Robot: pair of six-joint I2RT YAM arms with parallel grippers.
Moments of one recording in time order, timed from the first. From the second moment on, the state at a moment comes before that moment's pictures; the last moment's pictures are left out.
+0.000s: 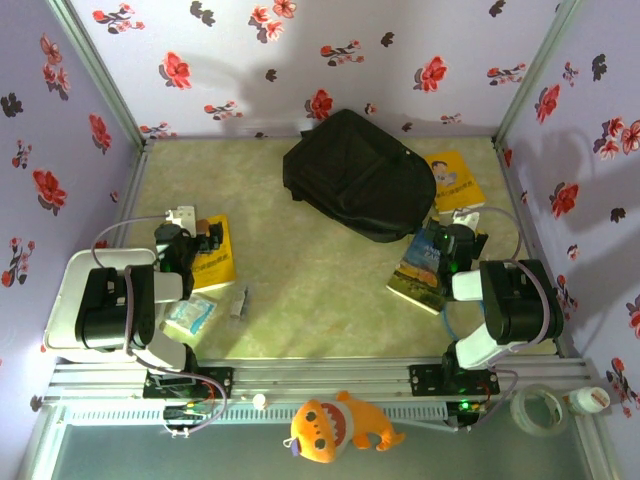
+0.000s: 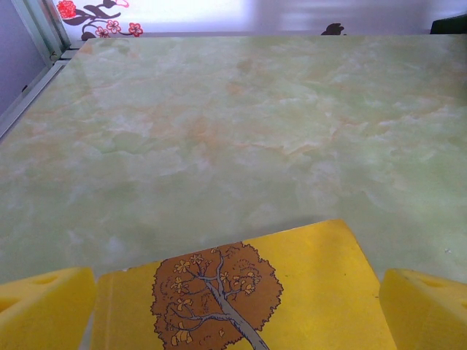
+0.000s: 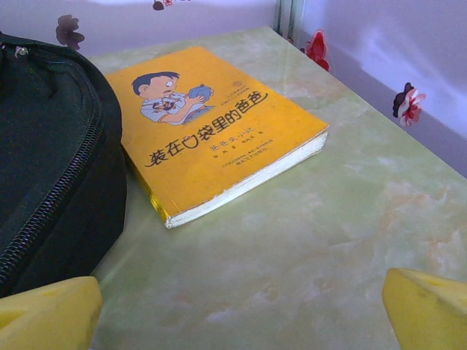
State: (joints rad) left arm 0.03 1.53 0.38 0.79 0.03 0.03; right arm 0.04 1.56 0.35 0.82 0.34 0.14
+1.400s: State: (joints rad) left arm -0.01 1.14 0.87 -0.30 0.05 -0.34; right arm 0.08 1.86 1.31 -0.46 -0.08 0.58
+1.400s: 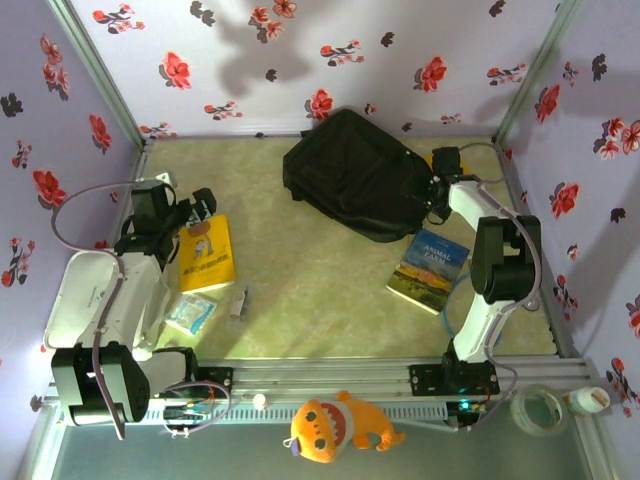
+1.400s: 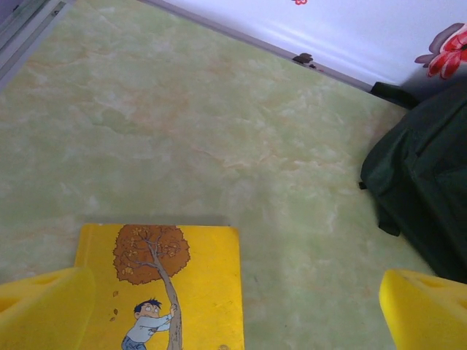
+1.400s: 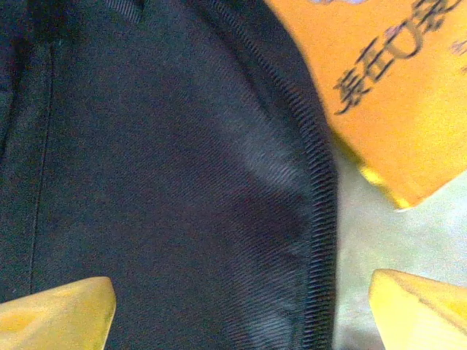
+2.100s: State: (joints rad) left arm -0.08 1.26 0.90 -0.25 0.24 -0.42; right arm 0.43 1.66 1.17 -0.39 -0.10 0.76
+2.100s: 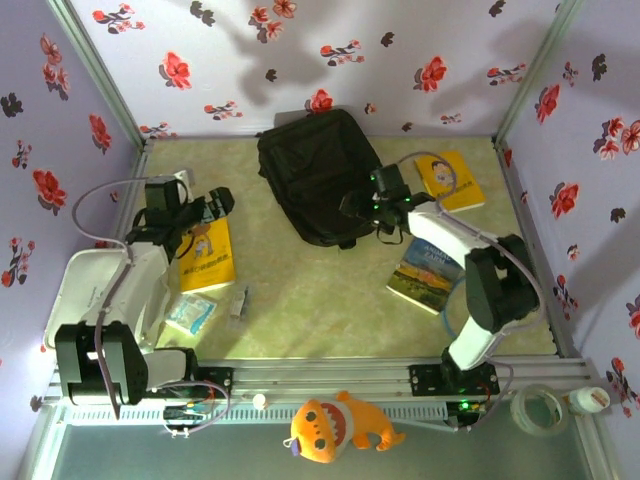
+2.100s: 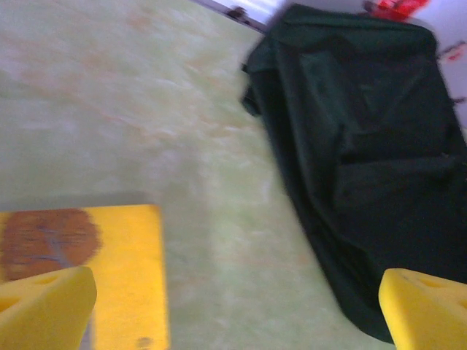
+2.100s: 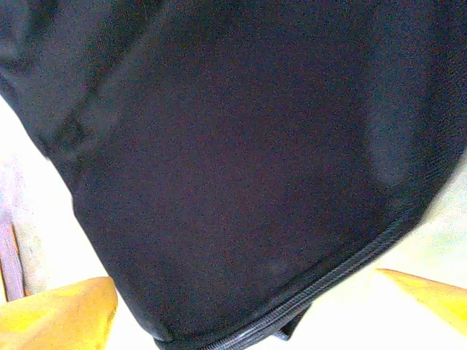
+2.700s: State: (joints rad) left arm -0.61 1.87 1.11 0.14 0.36 -0.93; right arm 0.19 2.03 1.53 -0.46 -0.14 0.62
